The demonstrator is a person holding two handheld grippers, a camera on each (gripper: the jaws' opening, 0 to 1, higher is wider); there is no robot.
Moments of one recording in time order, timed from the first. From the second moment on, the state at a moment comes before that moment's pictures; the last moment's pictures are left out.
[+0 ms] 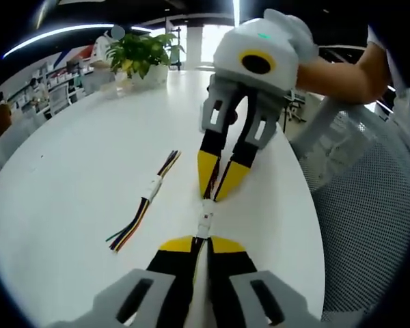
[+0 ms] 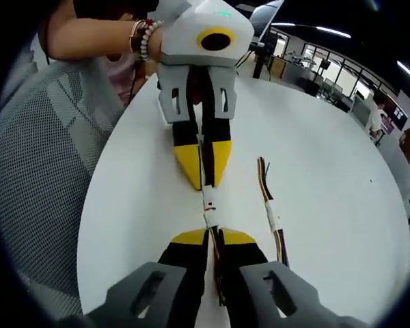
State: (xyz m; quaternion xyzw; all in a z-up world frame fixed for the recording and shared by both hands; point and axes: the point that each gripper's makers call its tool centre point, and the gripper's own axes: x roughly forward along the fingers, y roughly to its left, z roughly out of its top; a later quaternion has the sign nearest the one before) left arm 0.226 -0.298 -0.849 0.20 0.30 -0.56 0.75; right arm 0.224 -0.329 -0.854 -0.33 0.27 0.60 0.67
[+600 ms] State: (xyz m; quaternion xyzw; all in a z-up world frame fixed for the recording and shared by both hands) left arm 0.231 -0.299 -0.841 0.20 0.29 -0.56 0.75; right arm 0.230 -0.327 -0.843 -0.36 0.23 0.60 0.68
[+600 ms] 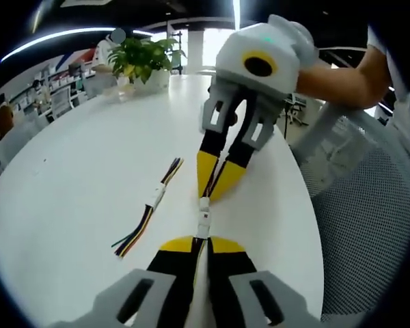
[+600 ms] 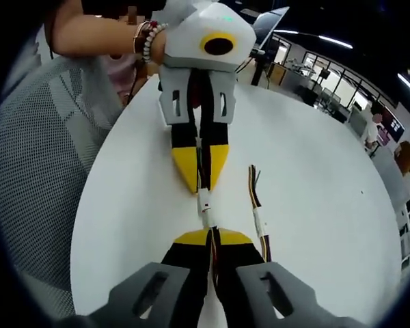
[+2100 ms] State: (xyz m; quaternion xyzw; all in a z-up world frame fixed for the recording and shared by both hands) left arm 0.231 -0.304 -0.841 0.10 0.35 -0.53 0.77; right arm 0.237 -0.329 -0.850 -0.51 0.18 0.58 0.61
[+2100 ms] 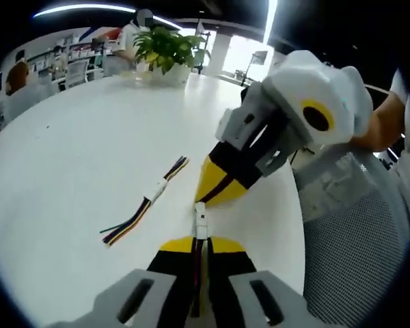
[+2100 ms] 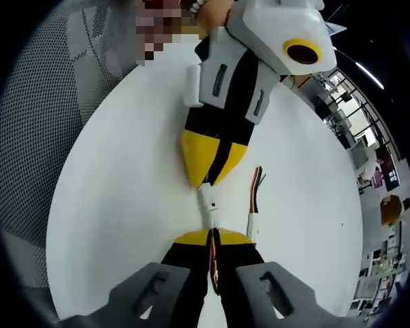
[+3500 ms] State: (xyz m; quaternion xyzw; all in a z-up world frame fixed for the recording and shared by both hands) left arm 0.216 -0.297 -0.848 0.18 0.36 -0.55 0.73; right arm 0.225 -0.329 -0.853 -0.33 0.26 0.61 0.67
